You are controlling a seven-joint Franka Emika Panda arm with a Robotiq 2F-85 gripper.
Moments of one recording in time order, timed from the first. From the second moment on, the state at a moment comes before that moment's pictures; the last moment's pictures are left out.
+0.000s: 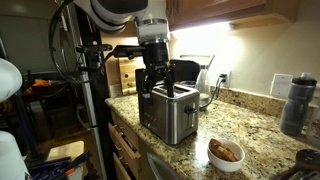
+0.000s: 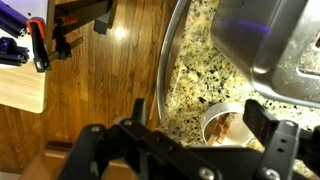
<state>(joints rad) -0.22 -0.49 0.22 -2.64 -0.05 2.23 1.24</state>
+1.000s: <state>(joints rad) -0.24 -0.30 0.14 -2.54 -0.17 2.34 1.46</state>
